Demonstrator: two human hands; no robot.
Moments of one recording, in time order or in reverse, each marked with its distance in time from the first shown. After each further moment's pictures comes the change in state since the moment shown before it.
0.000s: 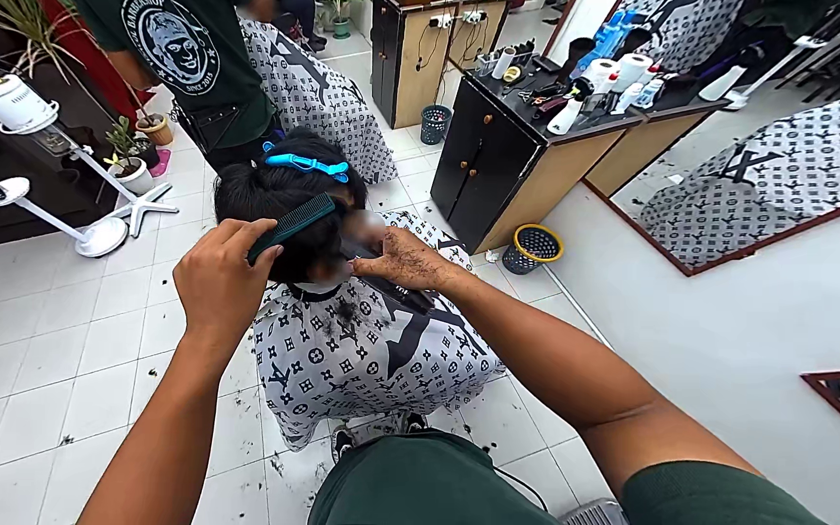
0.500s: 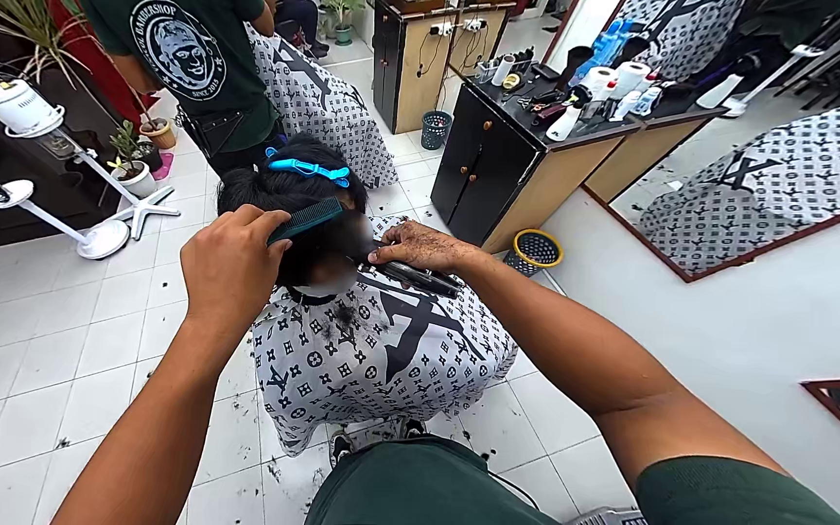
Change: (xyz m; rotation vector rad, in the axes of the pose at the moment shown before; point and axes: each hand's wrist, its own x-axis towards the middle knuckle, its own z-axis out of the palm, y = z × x) left_hand 0.025 0.017 -0.008 0.145 -0.083 0.044; right_hand 0.010 0.020 -0.033 0.178 -0.164 0.207
